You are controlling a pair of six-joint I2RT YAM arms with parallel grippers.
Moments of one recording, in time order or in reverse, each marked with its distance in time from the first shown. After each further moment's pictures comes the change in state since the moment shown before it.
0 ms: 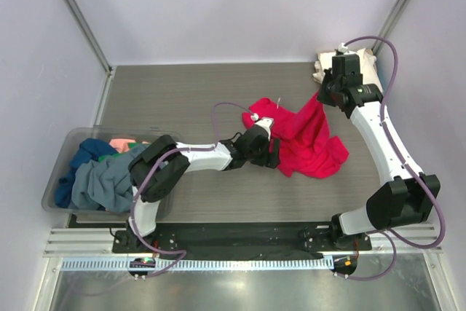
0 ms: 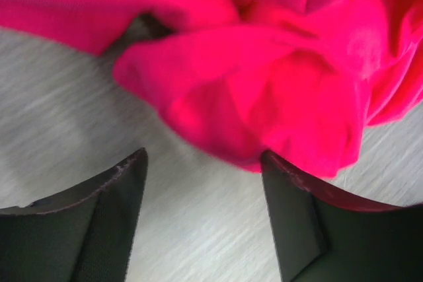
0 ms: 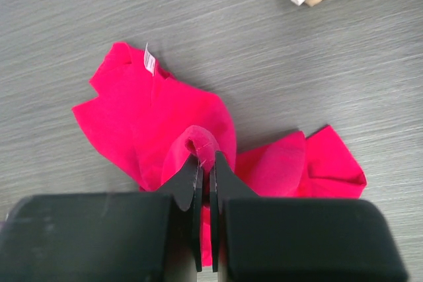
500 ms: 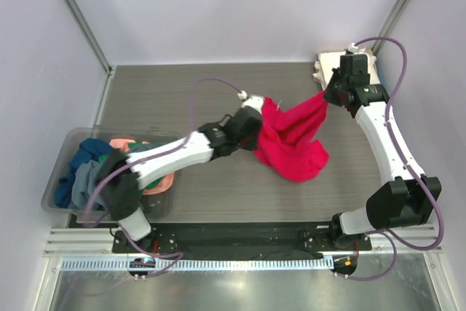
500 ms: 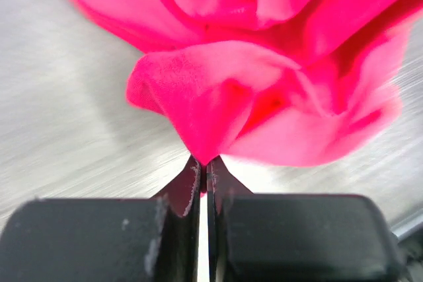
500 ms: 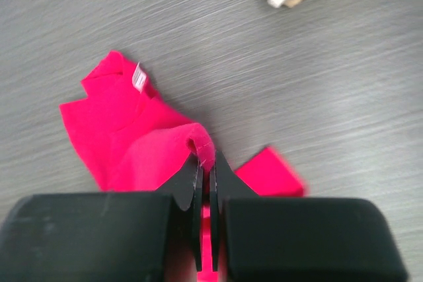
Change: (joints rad) left arm -0.006 -0.179 0.150 -0.397 -0.197 0.057; right arm -0.043 0.009 0.000 0.001 -0.007 0.014
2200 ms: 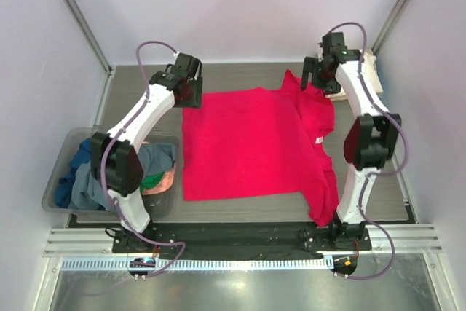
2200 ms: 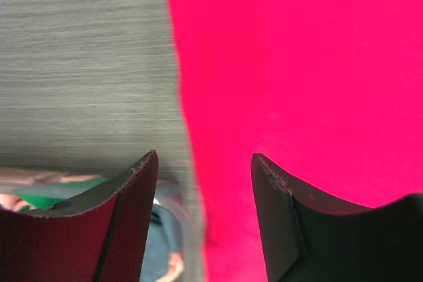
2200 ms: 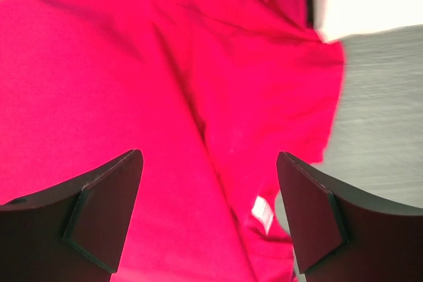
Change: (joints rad) left arm 0.573 0.058 0.362 -0.528 -0.043 0.272; right arm -0.043 0.665 0.581 -0.274 -0.133 -0.176
